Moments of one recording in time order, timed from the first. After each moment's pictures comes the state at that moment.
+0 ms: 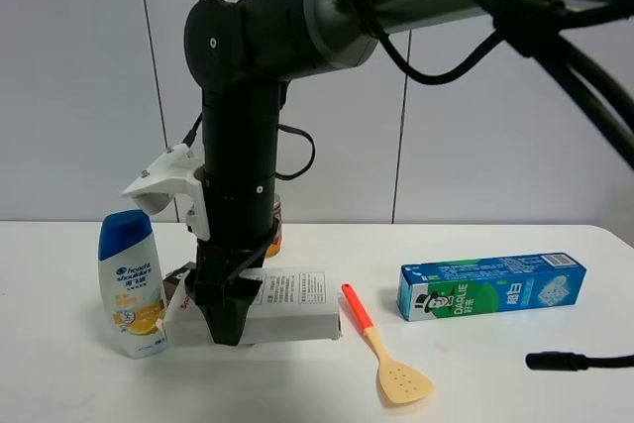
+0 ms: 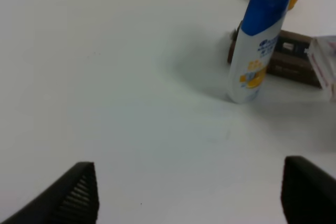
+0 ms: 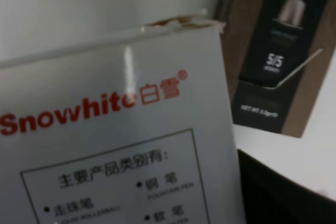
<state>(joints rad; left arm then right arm) 0.07 -0.01 -0.51 -0.10 1.06 0.07 0.86 2.28 -1.98 0.03 1.22 -0.71</state>
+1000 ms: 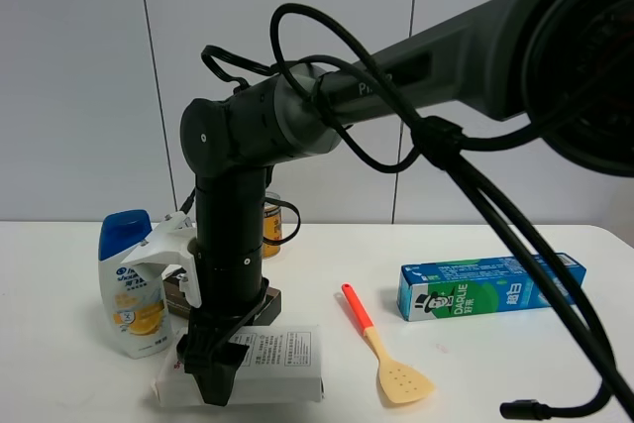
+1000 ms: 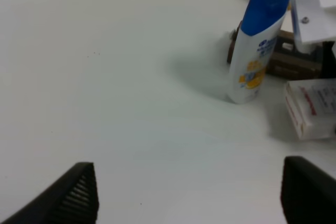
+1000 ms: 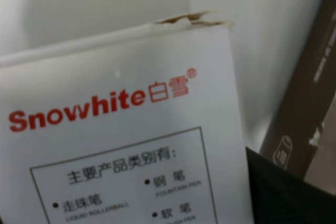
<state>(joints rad) 0.07 -0.01 -0.51 -0.10 1.06 0.07 0.86 2.42 -1.98 0.09 1.13 -0.71</state>
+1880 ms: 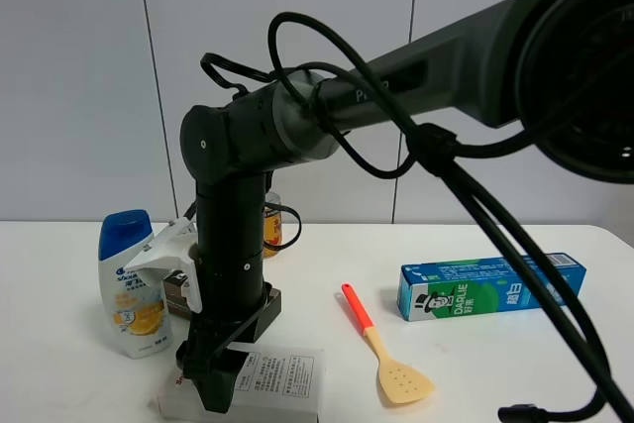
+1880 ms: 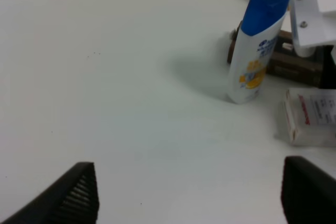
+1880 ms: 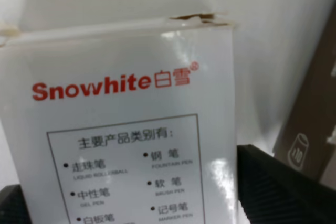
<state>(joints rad) 0.07 -0.01 -0.51 -0.10 1.06 0.07 0.86 2.43 -1.98 0.09 1.14 -0.67</state>
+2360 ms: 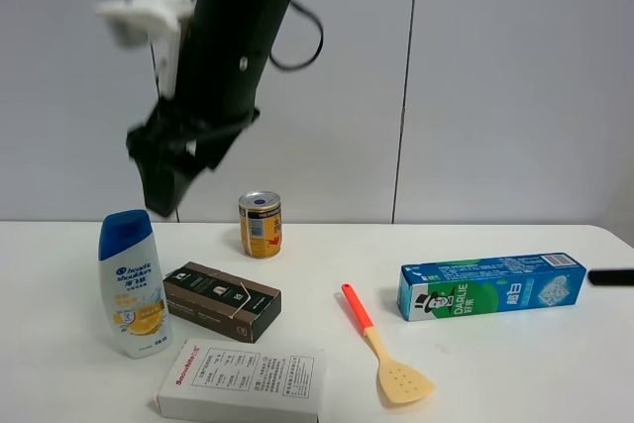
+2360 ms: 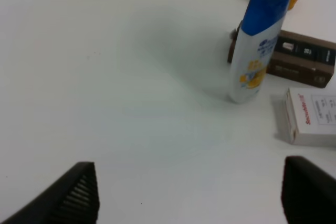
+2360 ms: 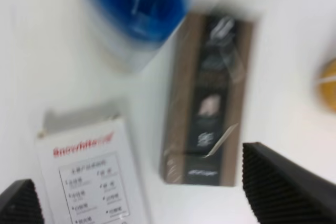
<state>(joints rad) 0.07 -0.01 -0.51 -0.10 1.06 0.07 0.86 2.05 -1.98 0.09 1.01 -0.57</state>
